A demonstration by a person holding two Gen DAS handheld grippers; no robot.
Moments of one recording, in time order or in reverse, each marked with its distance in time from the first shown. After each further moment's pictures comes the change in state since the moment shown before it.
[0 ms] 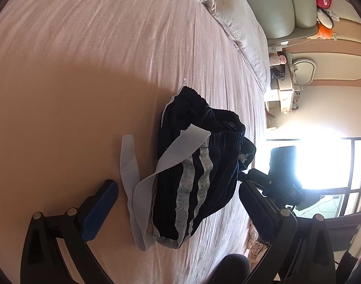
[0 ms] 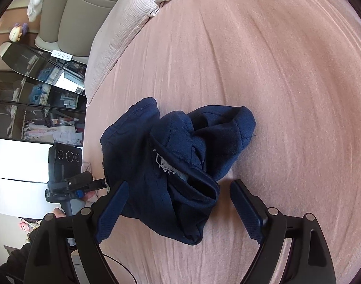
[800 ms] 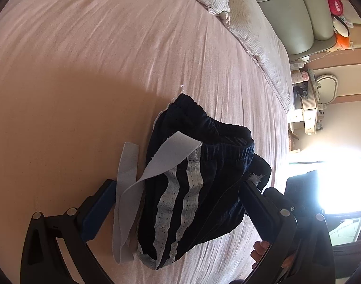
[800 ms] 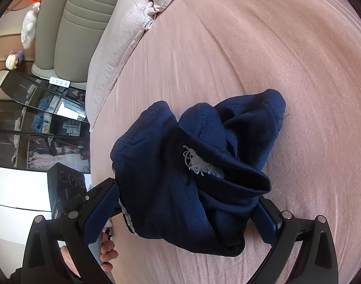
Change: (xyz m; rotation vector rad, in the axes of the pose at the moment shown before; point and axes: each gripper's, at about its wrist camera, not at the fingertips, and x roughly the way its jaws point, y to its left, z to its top) left arm 0.017 -0.026 -0.008 -0.048 -0.136 0.172; right arm 0.014 0.016 -0.010 0.136 -0.118 0.030
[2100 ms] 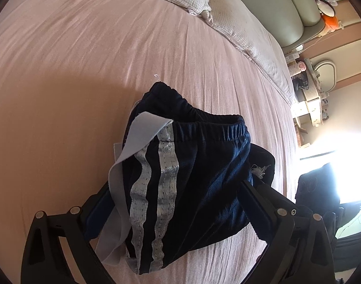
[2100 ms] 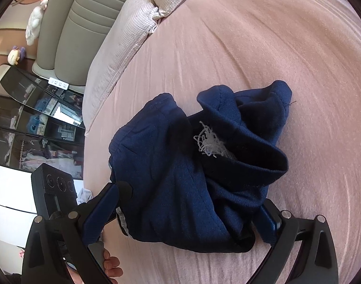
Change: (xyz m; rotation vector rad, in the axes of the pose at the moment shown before) left arm 0.012 -0.018 -0.023 0.095 -0.100 0.078; right arm 0.005 0.007 -0.020 -0.056 -0.100 -0.060
